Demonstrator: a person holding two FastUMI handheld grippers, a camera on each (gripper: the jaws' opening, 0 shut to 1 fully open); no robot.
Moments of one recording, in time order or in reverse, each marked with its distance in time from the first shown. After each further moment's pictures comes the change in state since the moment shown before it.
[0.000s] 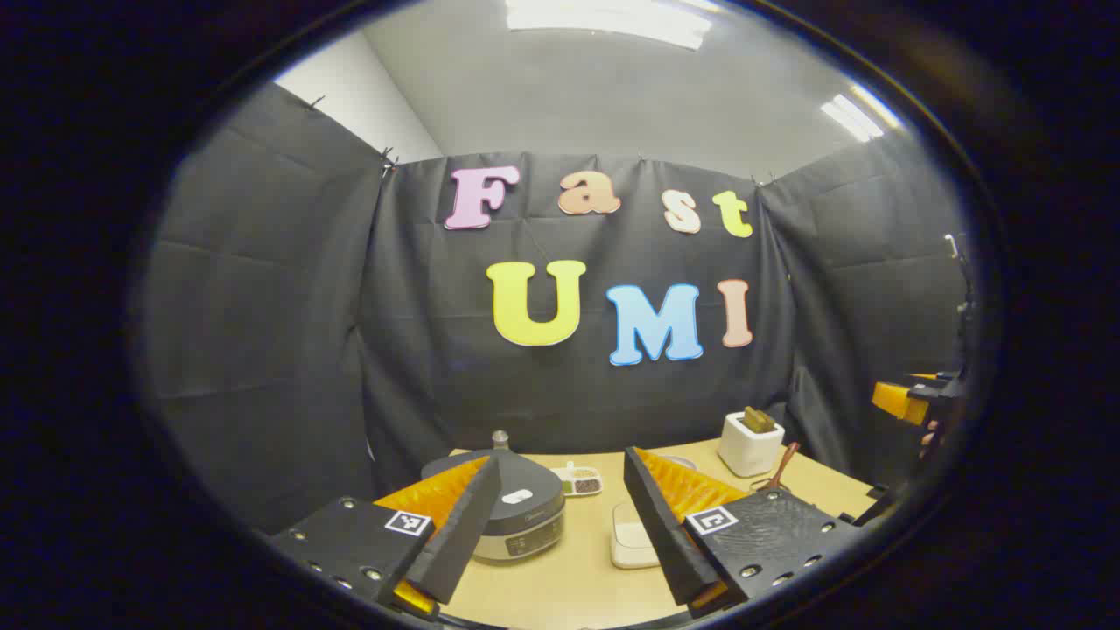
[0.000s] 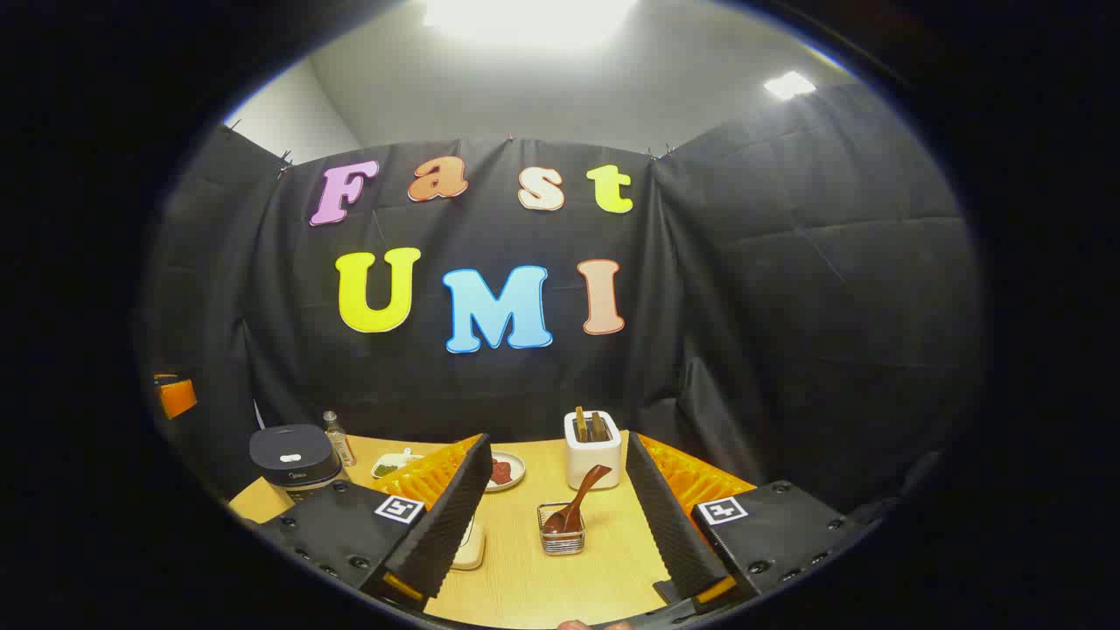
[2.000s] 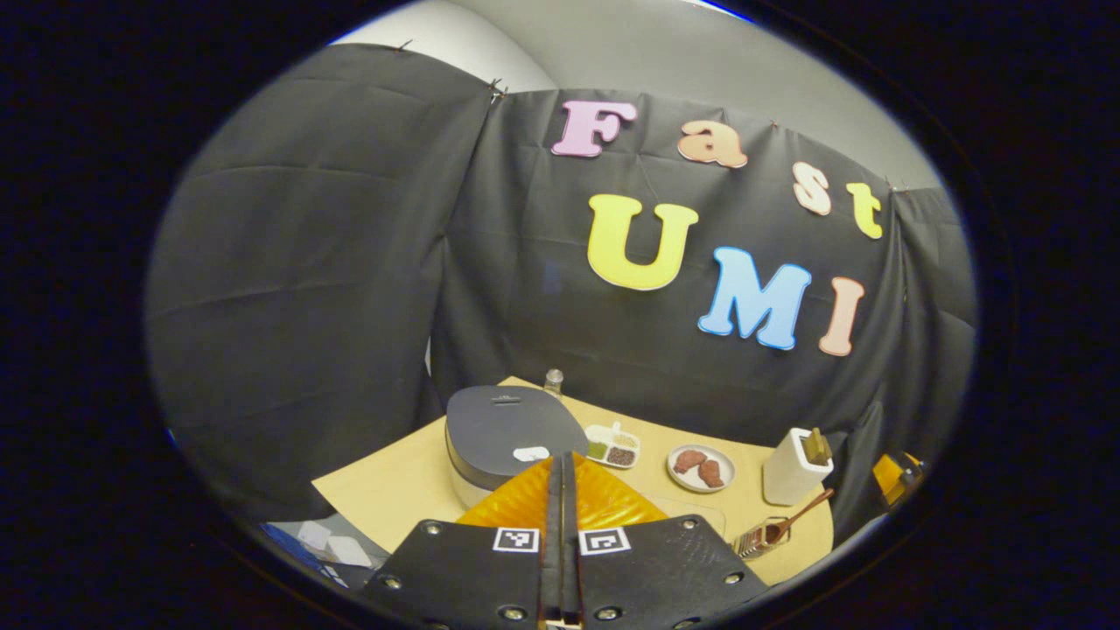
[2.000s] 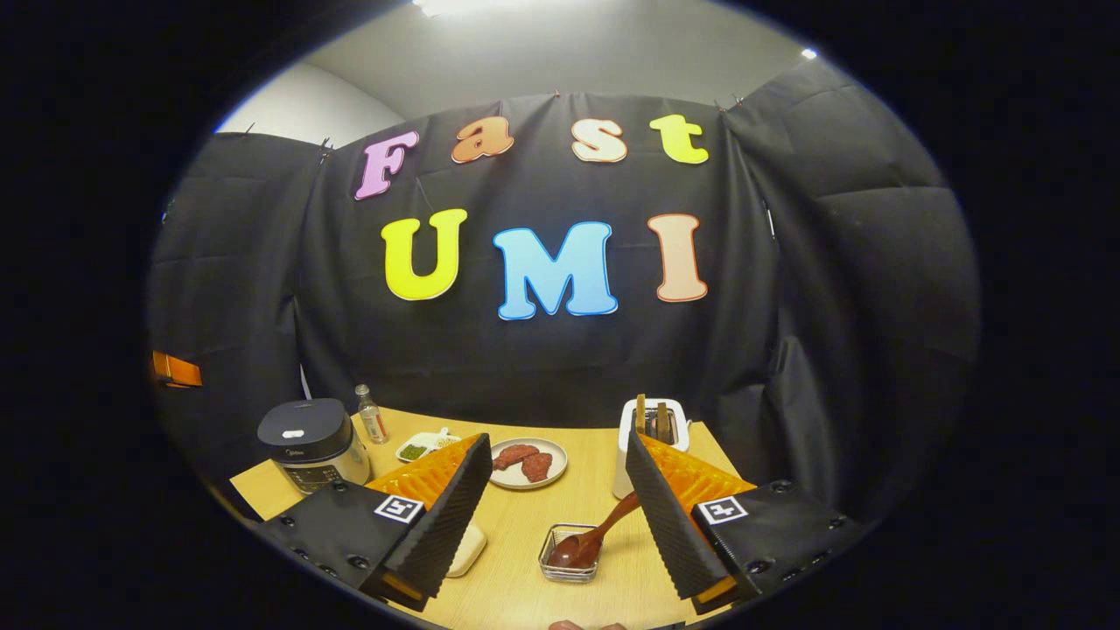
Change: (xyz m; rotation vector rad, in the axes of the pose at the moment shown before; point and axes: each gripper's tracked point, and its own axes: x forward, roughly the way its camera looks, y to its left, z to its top) left arm 0.055 -0.018 -0.032 -0.265 0.266 0.325; right arm 0.138 -0.015 -0.036 -0.029 0.115 0.315
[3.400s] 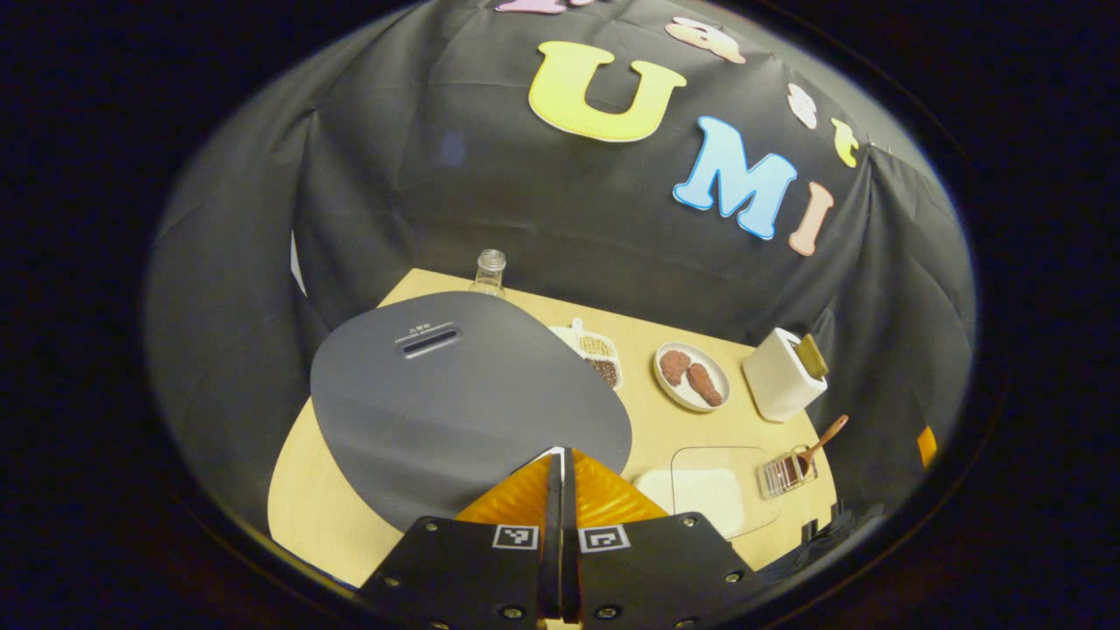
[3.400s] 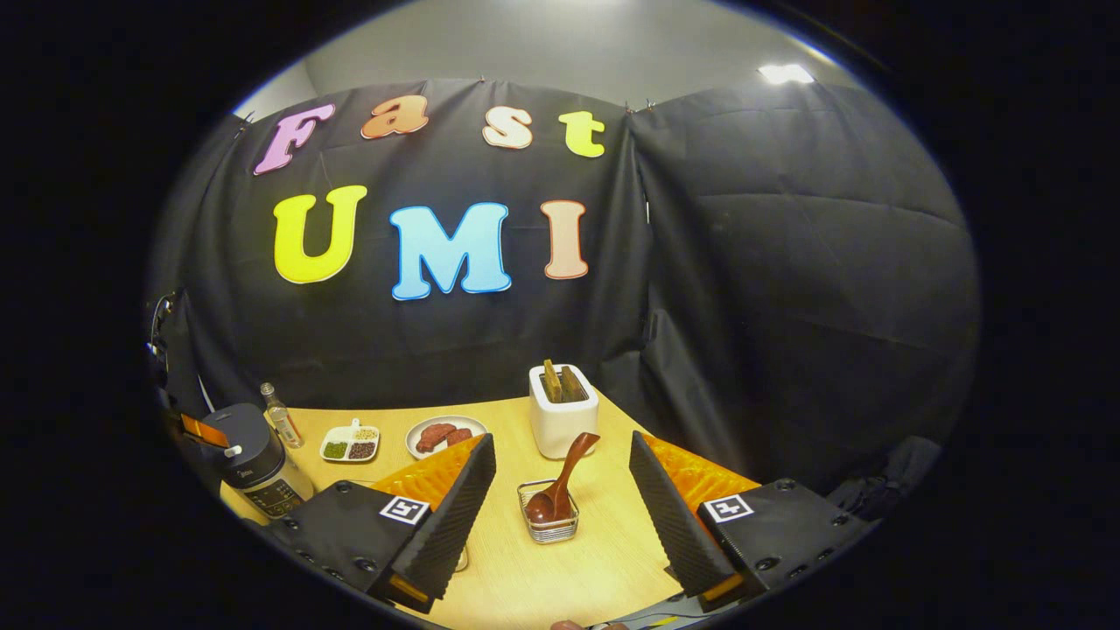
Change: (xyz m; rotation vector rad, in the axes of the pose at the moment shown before) left arm 0.254 0.047 -0.109 0.074 0.476 -0.387; right arm -0.062 0.056 -0.012 0.046 0.080 -0.515
